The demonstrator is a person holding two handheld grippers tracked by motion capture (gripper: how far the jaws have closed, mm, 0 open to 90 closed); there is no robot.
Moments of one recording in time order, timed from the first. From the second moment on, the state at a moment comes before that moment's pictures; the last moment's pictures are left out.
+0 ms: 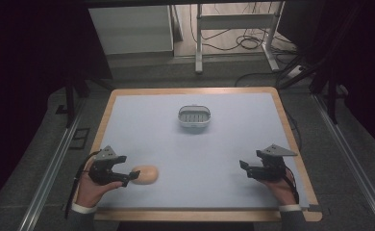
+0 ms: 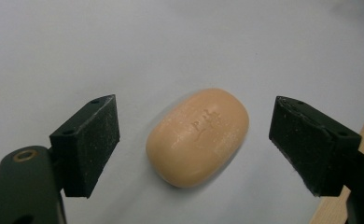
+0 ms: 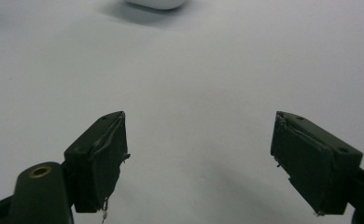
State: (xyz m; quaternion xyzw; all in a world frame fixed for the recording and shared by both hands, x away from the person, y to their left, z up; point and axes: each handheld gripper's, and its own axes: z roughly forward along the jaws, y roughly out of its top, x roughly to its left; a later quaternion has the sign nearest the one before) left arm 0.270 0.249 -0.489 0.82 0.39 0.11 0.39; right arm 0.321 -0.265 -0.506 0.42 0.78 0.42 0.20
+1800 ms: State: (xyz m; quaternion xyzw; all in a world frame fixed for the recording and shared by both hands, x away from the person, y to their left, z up) left arm 0.323 0.201 -0.518 0.96 0.20 0.03 0.18; right arm 0.321 -0.273 -0.512 0.44 0.78 0.40 0.21
